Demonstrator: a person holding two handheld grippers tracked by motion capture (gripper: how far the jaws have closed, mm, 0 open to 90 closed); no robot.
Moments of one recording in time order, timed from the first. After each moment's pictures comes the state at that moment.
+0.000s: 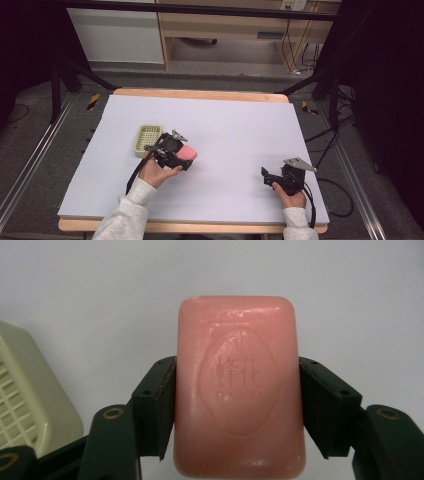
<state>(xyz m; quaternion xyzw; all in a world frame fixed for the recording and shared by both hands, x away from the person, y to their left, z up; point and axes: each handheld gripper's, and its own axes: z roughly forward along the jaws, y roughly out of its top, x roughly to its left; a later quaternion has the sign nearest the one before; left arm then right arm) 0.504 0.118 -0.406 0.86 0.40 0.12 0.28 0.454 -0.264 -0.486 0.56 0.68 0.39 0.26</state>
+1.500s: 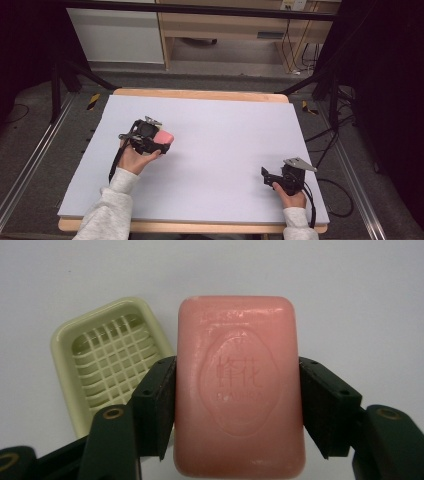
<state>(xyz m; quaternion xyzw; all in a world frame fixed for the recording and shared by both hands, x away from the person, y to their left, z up) 0.530 0.180 -0.387 0.82 0.47 0.17 0.28 0.454 -0.264 -0.485 0.56 0.68 0.40 0.26</state>
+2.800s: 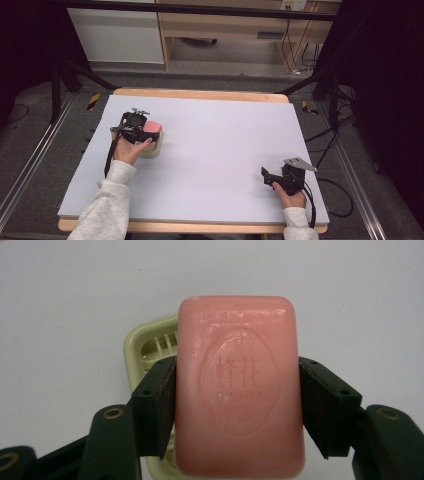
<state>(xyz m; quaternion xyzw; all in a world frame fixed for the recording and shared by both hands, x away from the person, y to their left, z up) 0.564 0.209 -0.395 0.78 0.53 0.19 0.28 0.454 -0.265 -0.486 0.56 0.68 0.40 0.26</state>
